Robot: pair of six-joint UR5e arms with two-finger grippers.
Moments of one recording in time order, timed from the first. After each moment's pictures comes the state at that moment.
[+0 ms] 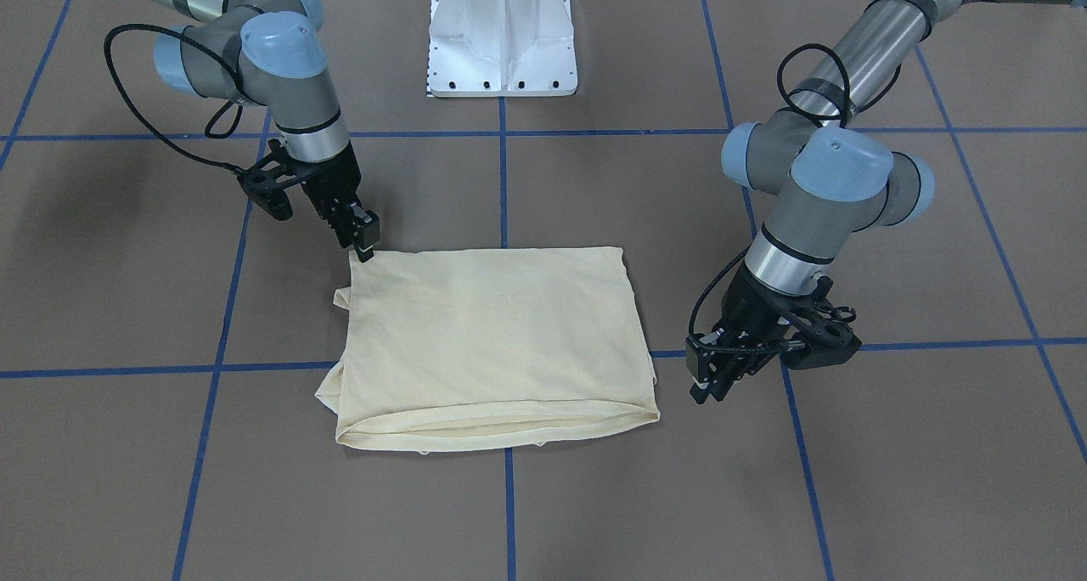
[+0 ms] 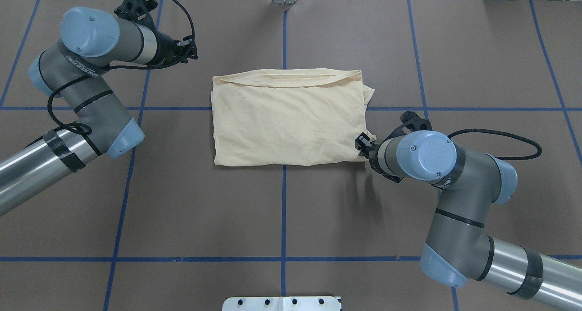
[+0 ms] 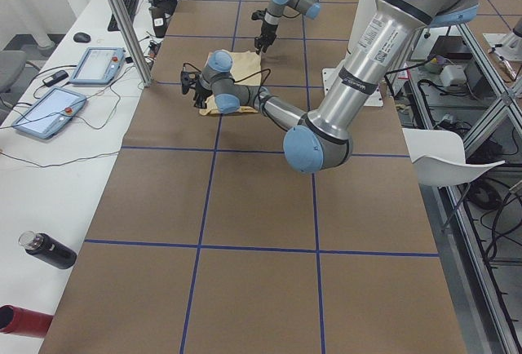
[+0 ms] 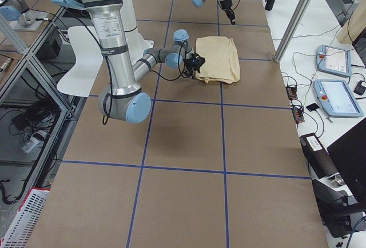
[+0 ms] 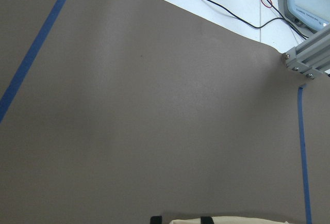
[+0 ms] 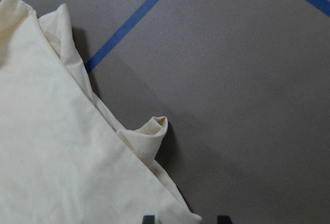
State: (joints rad) left arm -0.84 -2.16 -1.36 -2.33 -1.82 -1.39; right arm 0.48 -1.25 1.81 -1.27 1.62 2.03
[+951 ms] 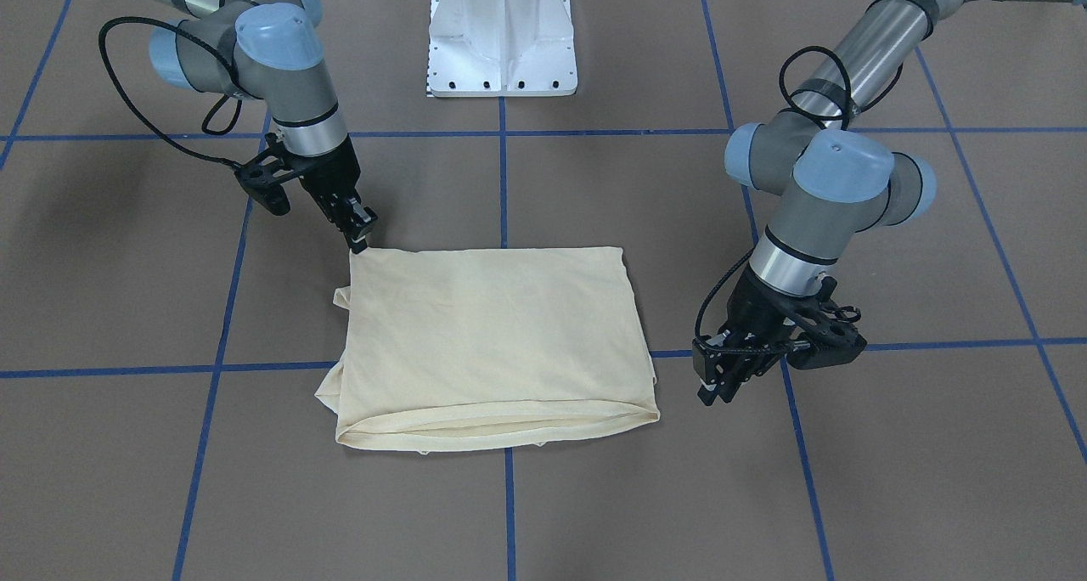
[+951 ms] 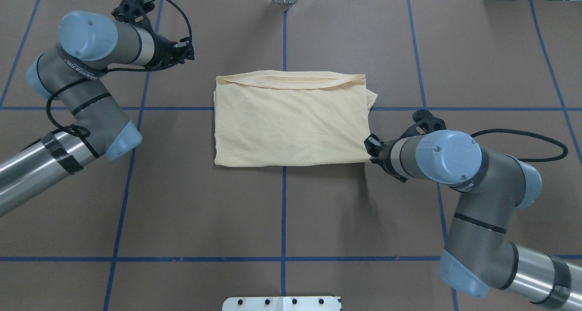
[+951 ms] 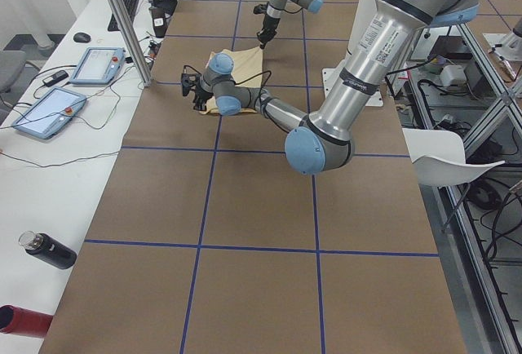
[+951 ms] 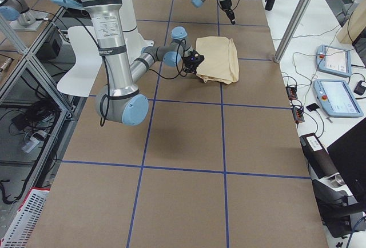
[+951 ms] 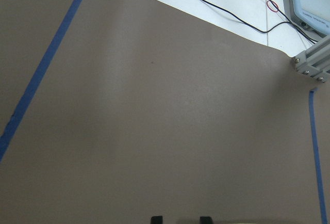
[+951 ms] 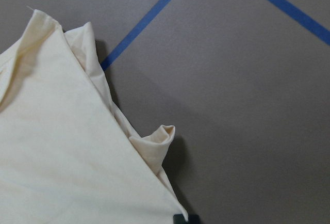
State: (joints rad) left arm -0.84 -2.14 -1.36 -2.33 -1.80 -1.38; right arm 0.48 -1.33 1.95 -1.28 1.63 2.04
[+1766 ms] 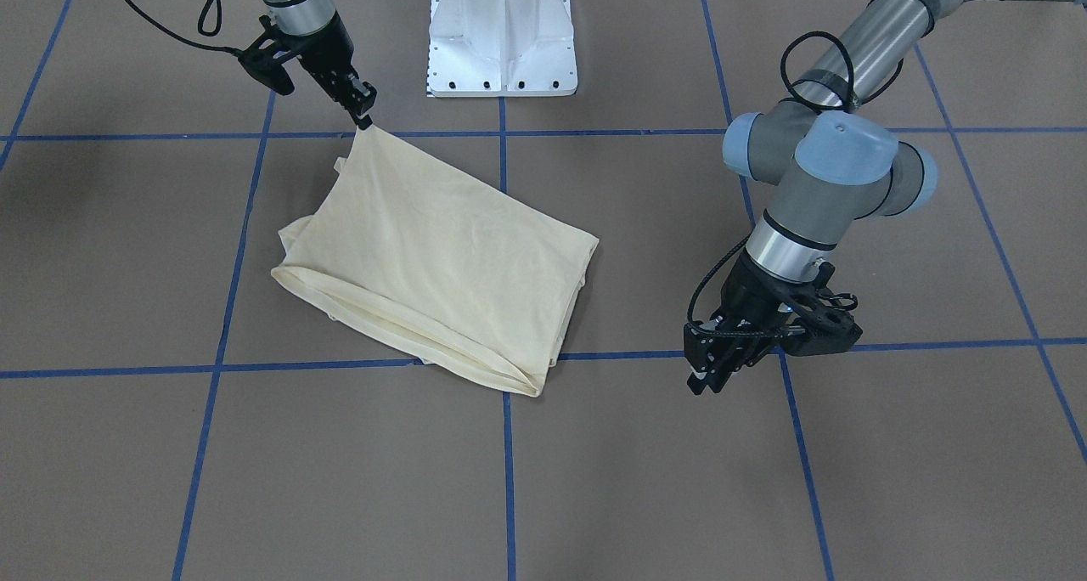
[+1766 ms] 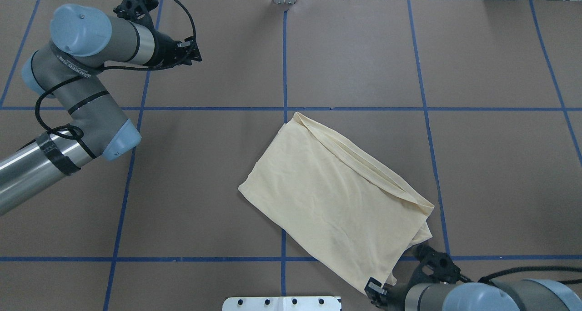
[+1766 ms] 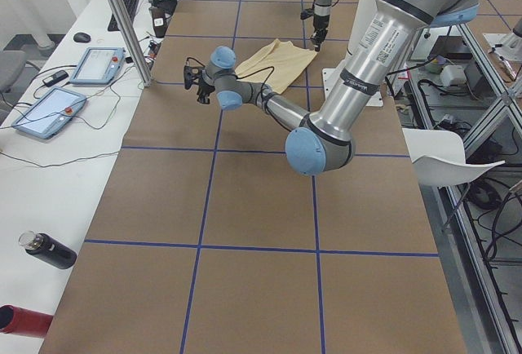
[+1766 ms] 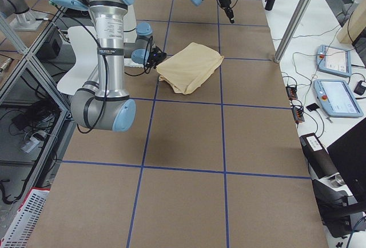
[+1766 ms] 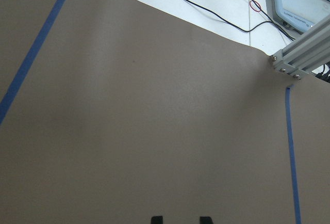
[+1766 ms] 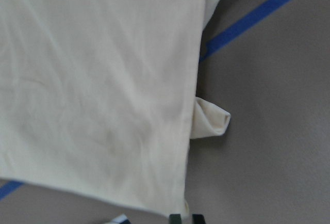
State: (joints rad) left arm -0.84 -2.13 -1.44 -2.32 -1.89 -1.38; right arm -0.04 -1.56 2.22 -1.29 1.55 2.20
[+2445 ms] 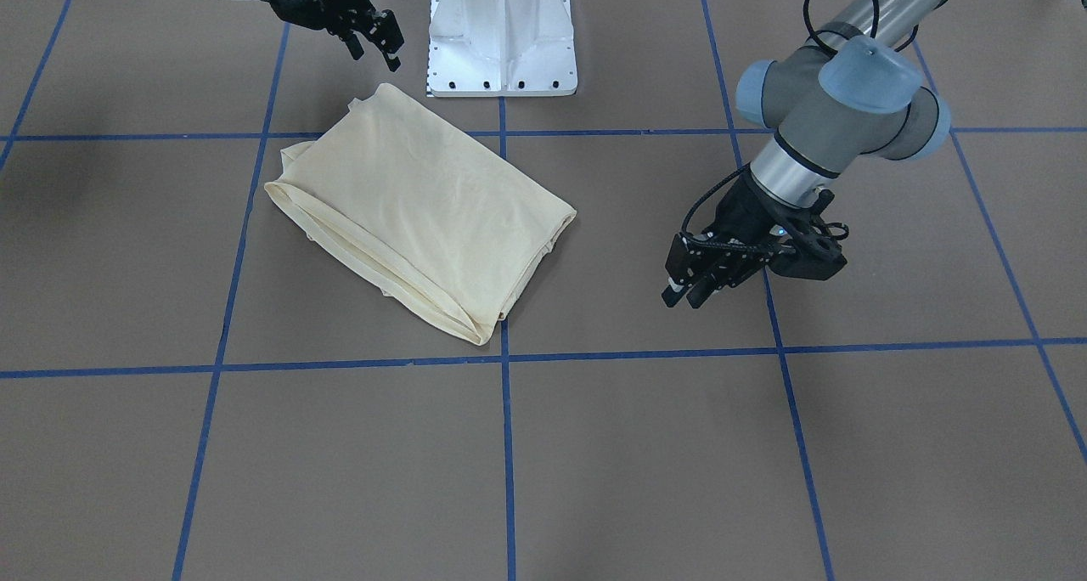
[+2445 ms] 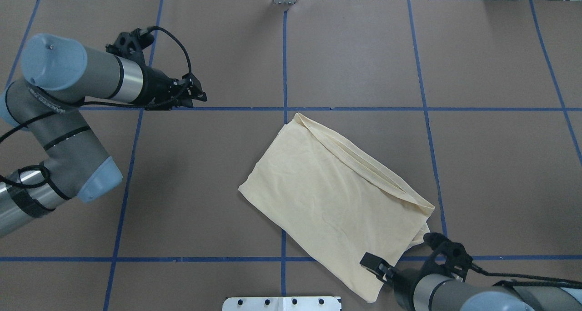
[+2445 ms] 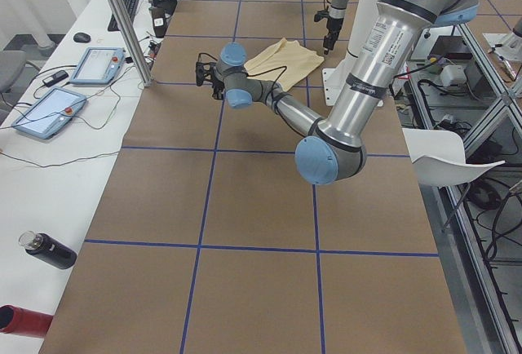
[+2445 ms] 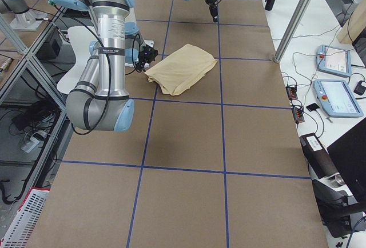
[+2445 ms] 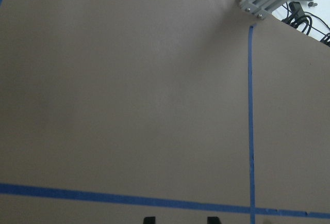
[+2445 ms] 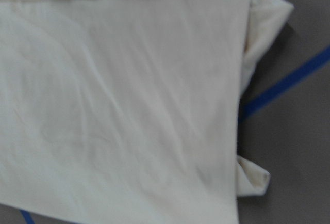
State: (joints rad) left arm -0.74 -1.98 -1.68 -2.27 -1.99 -1.51; right arm 0.01 -1.58 2.27 -1.29 1.37 2.20
